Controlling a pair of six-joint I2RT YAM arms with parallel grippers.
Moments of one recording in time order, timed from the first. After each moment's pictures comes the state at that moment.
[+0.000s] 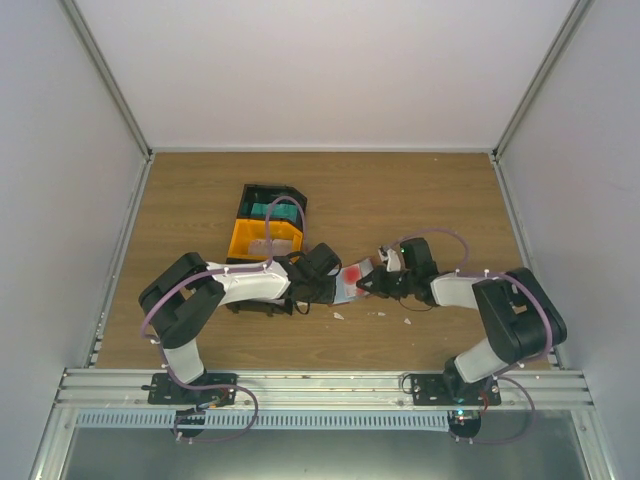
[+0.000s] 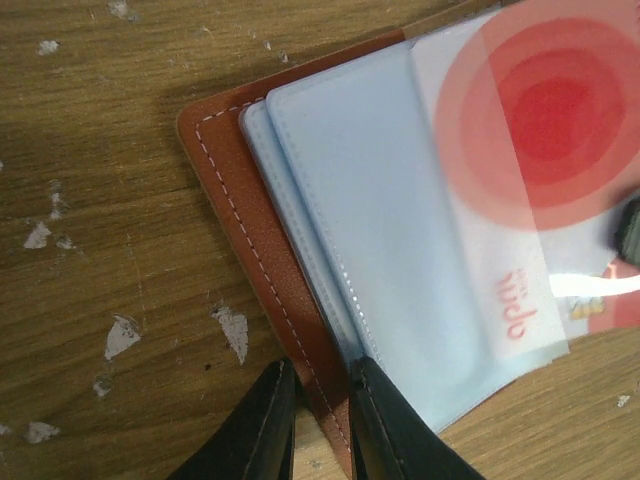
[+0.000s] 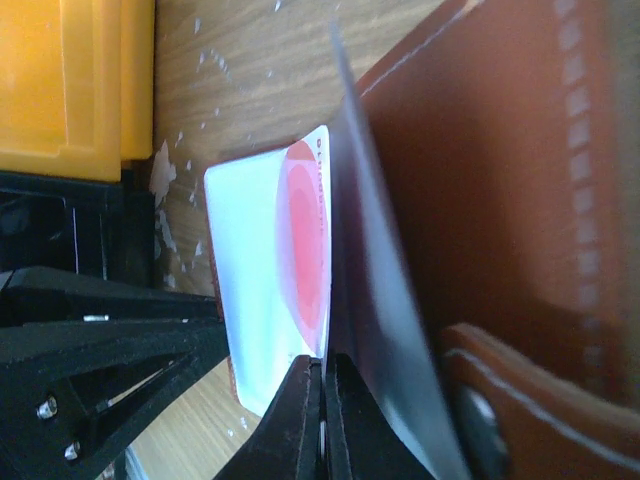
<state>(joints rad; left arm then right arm) -0.89 1.76 0.98 -0.33 0.01 -0.75 0.35 1.54 0.48 0.16 -0.66 0.62</state>
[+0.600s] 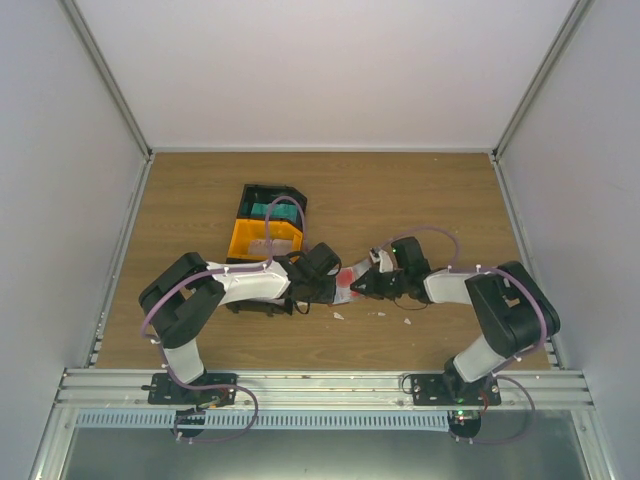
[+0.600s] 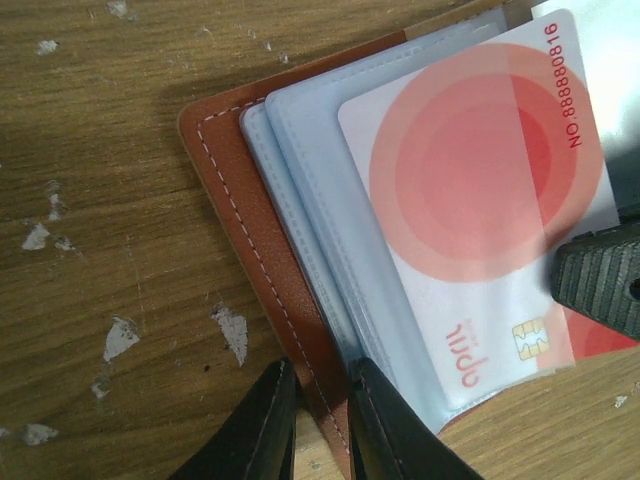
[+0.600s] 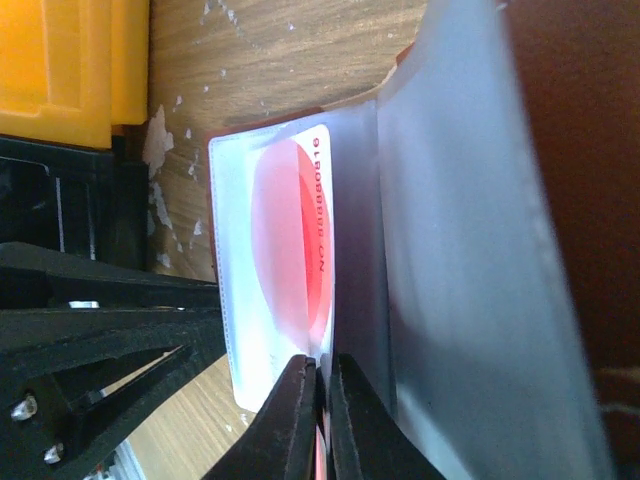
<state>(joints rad) -0.88 1.77 0.98 -0.32 0.02 -0.75 0.40 1.59 0.52 0.16 -0.68 0.60</state>
